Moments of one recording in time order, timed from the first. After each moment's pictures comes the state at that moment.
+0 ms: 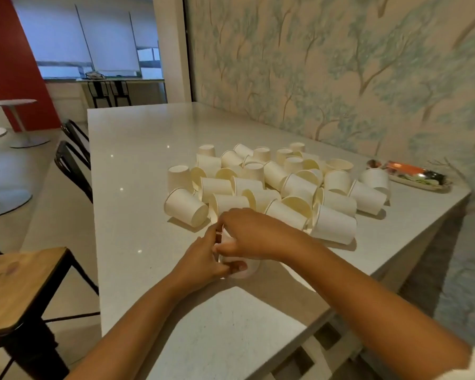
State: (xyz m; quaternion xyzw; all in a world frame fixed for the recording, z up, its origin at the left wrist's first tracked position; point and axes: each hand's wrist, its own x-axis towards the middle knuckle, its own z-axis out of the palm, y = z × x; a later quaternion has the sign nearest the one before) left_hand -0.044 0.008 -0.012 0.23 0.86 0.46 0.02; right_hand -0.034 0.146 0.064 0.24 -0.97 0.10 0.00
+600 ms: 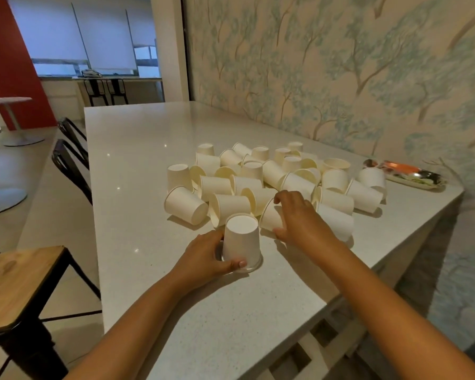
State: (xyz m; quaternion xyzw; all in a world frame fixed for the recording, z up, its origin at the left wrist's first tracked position) left_hand -0.037 0.008 -0.006 0.25 0.85 0.46 0.04; right_hand -0.037 0.218 0.035 0.06 -0.98 0.12 0.17
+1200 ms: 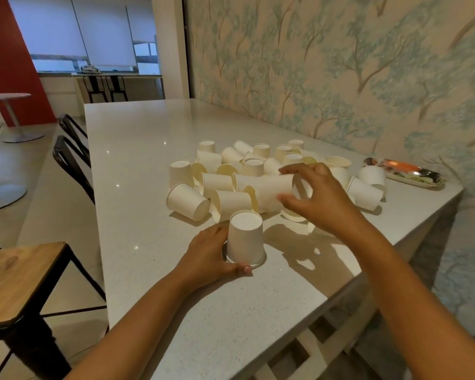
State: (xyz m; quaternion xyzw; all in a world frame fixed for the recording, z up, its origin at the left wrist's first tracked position) left_hand -0.040 0.008 -0.012 0.28 0.89 0.34 -0.04; right_hand -0.008 0.223 0.093 0.06 -0.93 0.31 0.21
